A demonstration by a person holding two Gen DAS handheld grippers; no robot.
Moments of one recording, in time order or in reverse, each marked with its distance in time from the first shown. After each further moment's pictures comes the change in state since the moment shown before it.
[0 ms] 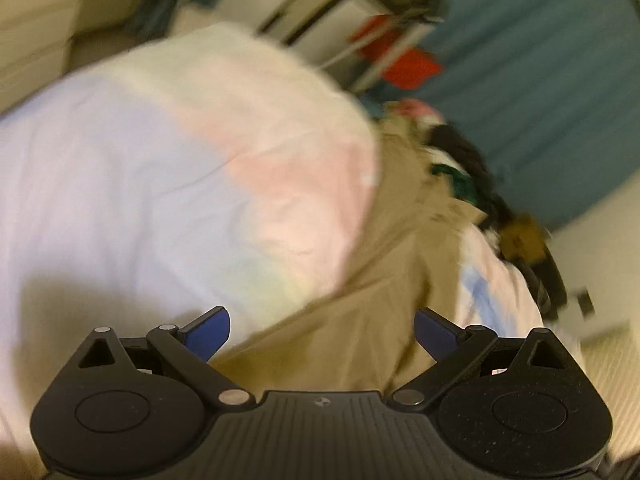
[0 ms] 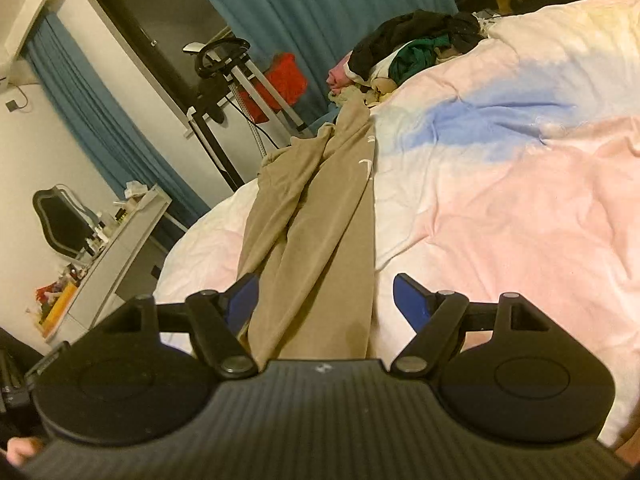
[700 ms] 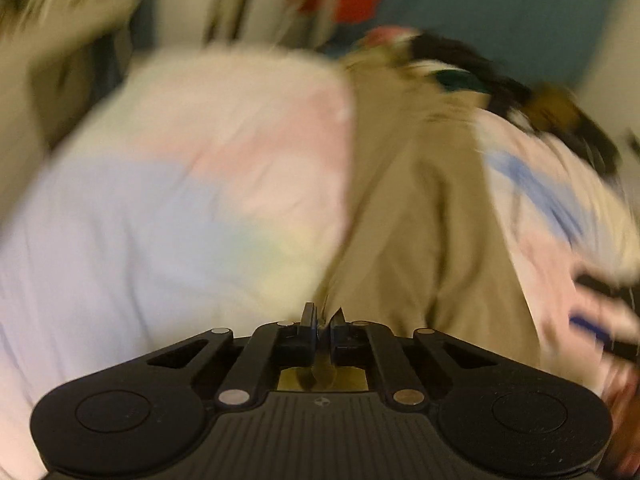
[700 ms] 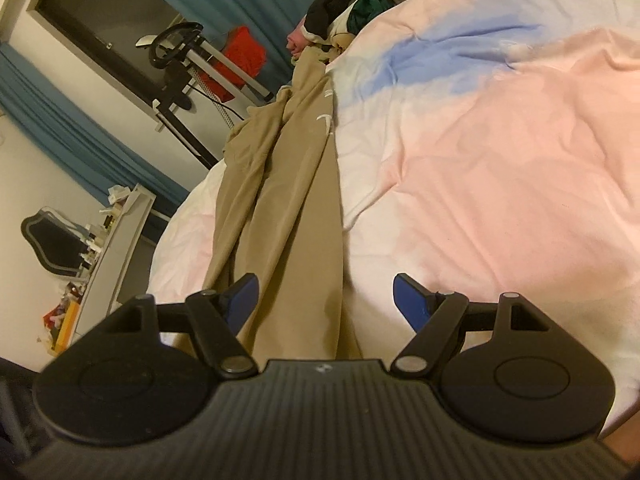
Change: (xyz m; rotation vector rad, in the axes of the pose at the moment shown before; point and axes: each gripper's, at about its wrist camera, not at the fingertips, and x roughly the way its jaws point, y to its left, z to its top) left arm -0.006 -0.081 -0.061 0.662 0.012 0.195; right arm 0.014 -0.036 -0.010 0.170 0.111 -0.028
